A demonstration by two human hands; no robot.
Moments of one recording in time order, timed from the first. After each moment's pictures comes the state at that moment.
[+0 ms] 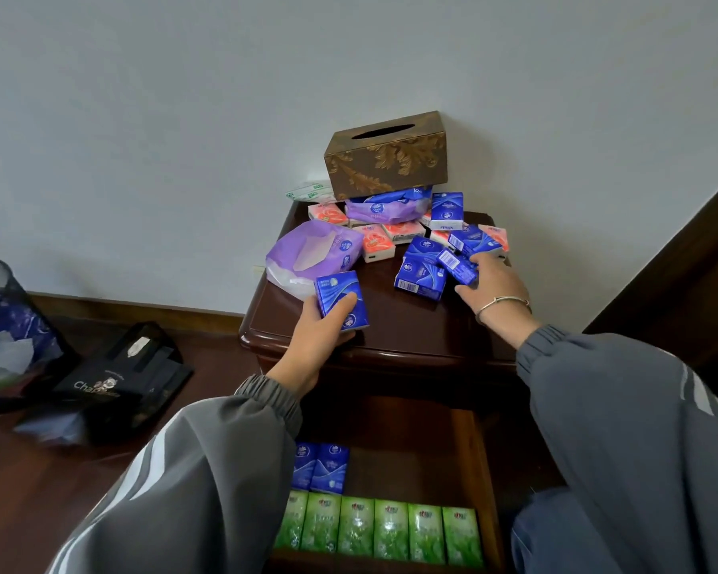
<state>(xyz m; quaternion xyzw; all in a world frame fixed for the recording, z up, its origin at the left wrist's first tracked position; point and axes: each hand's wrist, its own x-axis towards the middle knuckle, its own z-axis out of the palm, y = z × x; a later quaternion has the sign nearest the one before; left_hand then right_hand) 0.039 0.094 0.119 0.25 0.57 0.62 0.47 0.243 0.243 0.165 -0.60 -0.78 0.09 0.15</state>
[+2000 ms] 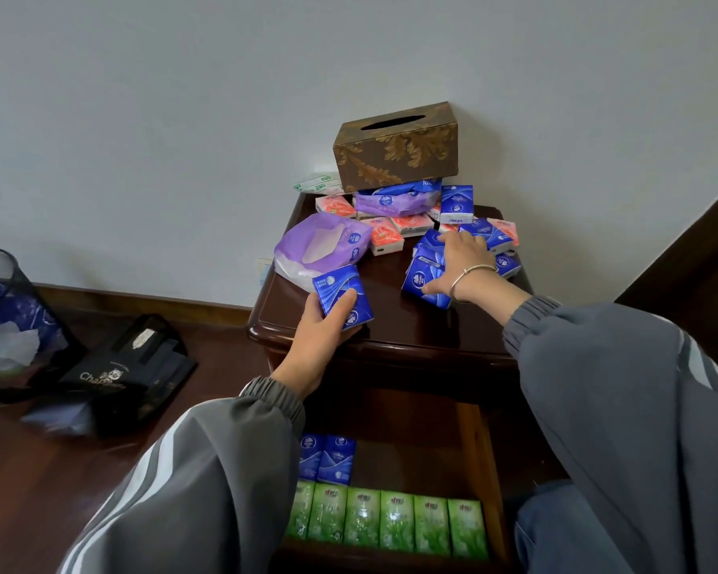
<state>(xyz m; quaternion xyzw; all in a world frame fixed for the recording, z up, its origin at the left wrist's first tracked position) 0.033 0.086 0.105 0.26 0.52 0.66 0.48 0.185 0.238 0.189 -0.56 -0.83 0.00 -0.02</state>
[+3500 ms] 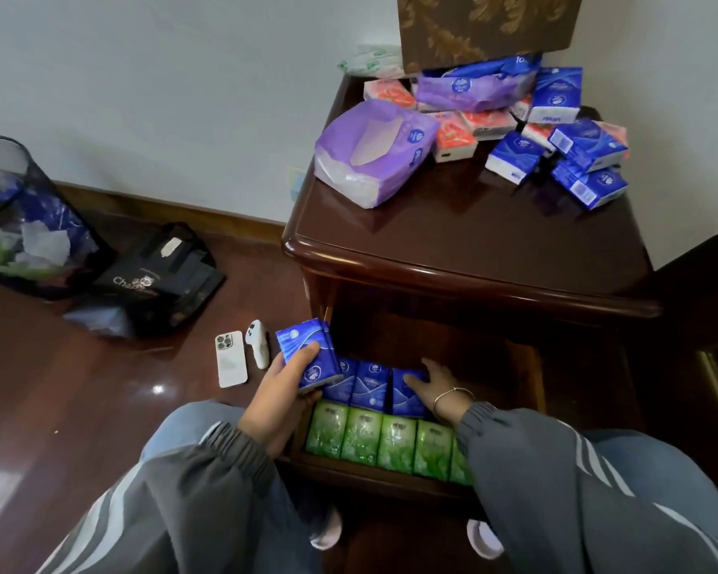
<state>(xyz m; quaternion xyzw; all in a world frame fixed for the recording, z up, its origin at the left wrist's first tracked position) 0.015 -0.051 0.014 0.03 0.57 0.61 0.56 0.200 0.093 -0.069 -0.58 -0.68 0.43 -0.09</state>
